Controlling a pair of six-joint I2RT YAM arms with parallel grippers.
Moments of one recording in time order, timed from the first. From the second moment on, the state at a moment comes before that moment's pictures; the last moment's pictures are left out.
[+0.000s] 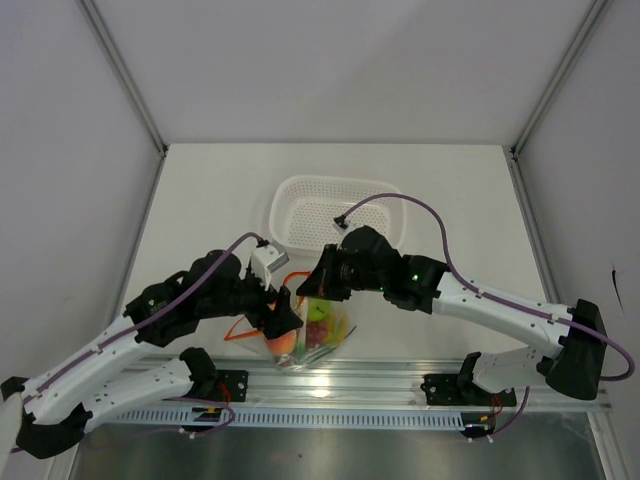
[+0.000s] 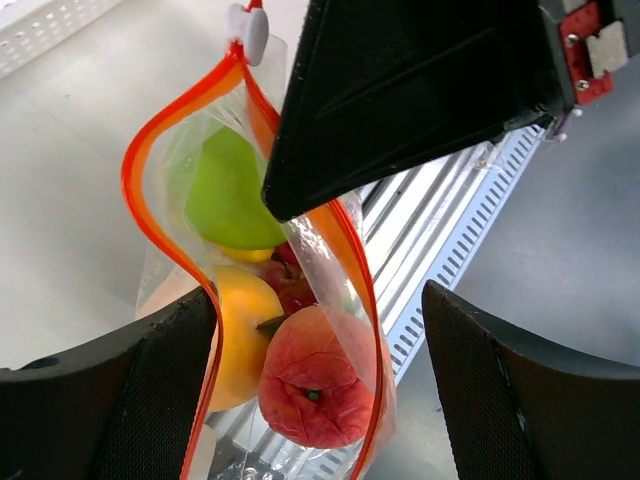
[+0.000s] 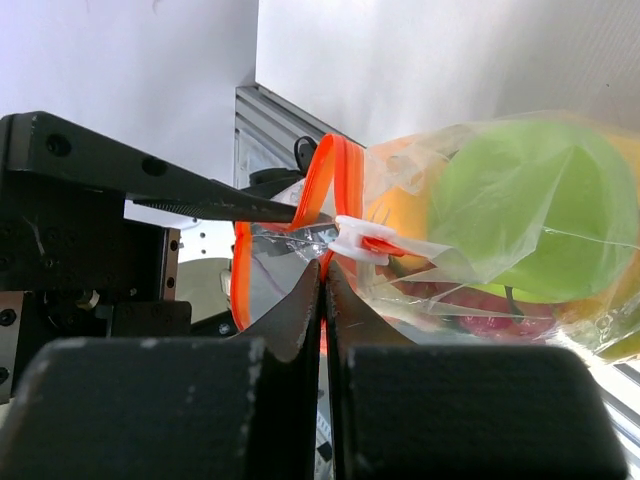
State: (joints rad) left arm -0.91 0.72 0.90 -0.77 0.21 -0.28; right arm 1.08 1.29 1.11 -0.34 -0.11 1.14
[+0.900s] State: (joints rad) left arm -0.93 0.84 0.92 -0.83 -0.03 -0.34; right arm 1.08 1.30 1.16 -0.45 -0.10 0.95
